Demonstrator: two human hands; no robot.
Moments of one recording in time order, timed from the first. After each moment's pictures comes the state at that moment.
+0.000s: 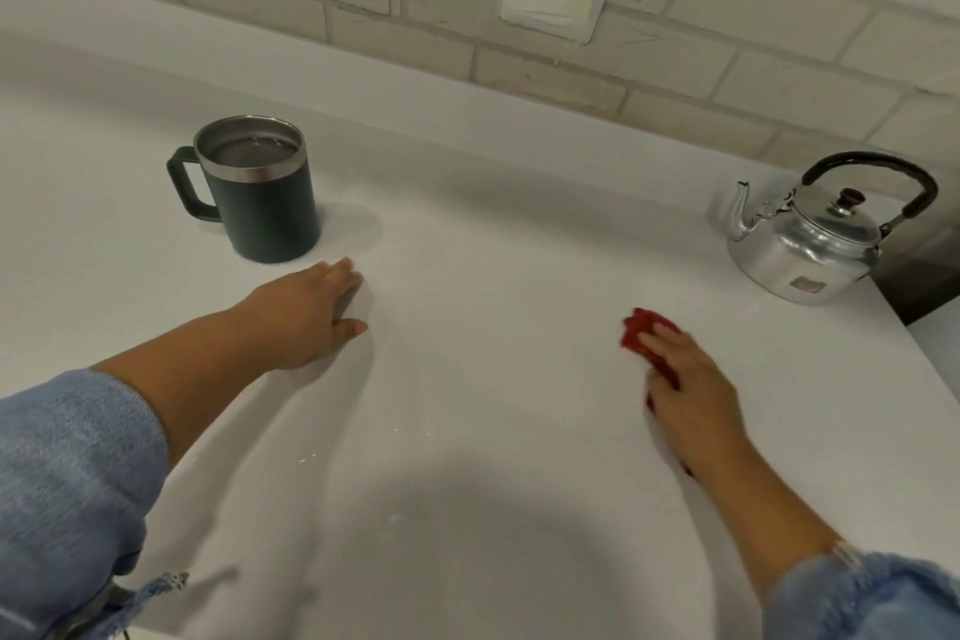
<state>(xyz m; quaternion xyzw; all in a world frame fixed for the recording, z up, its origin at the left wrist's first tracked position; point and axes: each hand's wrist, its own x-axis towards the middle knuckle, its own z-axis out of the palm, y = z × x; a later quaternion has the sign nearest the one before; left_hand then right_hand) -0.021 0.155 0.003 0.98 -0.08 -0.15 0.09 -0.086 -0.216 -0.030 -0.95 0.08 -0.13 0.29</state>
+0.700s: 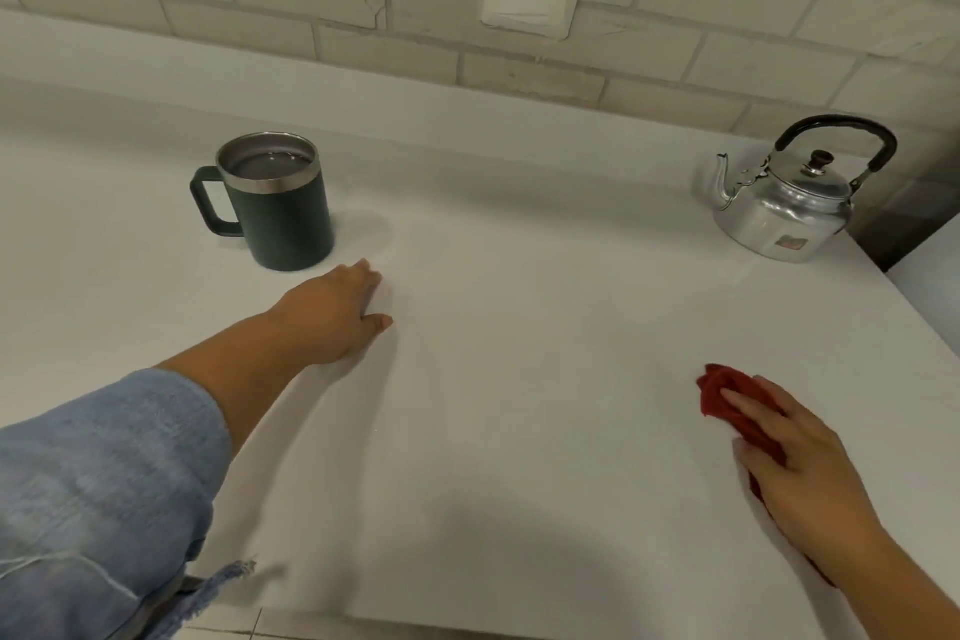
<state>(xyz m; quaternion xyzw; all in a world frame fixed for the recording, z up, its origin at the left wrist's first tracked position) -0.023 0.160 -0.001 0.98 -0.09 -0.13 0.12 -0.205 -0.228 -0.008 -0.92 0.19 -0.06 0.34</state>
